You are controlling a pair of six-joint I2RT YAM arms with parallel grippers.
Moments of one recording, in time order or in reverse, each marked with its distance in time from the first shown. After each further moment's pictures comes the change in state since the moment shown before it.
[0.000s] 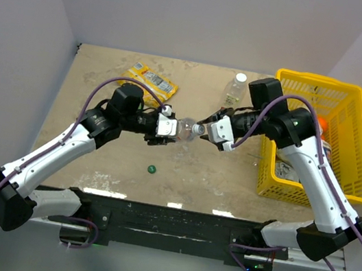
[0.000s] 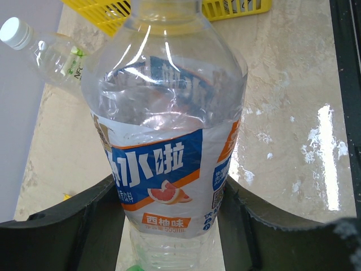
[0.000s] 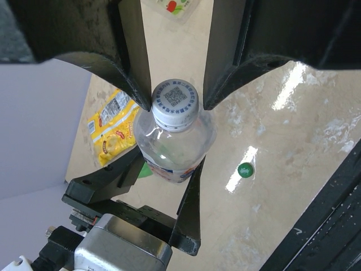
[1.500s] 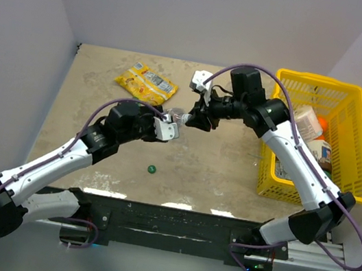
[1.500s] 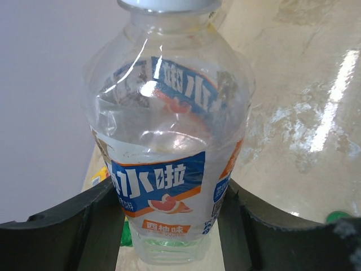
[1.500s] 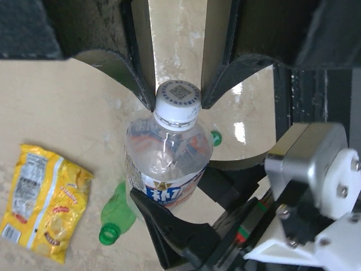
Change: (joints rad) left arm -0.063 -0.098 -0.205 0.245 -0.496 0.037; right arm 0.047 0.130 -0.030 0.339 0.203 0.937
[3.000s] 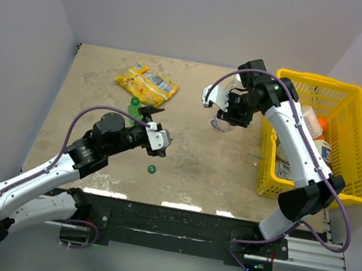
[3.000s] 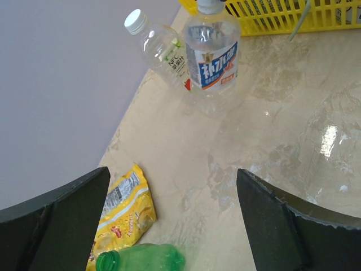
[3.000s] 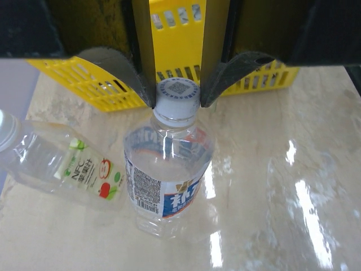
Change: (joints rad) left arm -0.069 -0.172 -0.135 0.185 0.047 -0.144; right arm -0.148 0.190 0.275 -0.533 0.482 -0.528
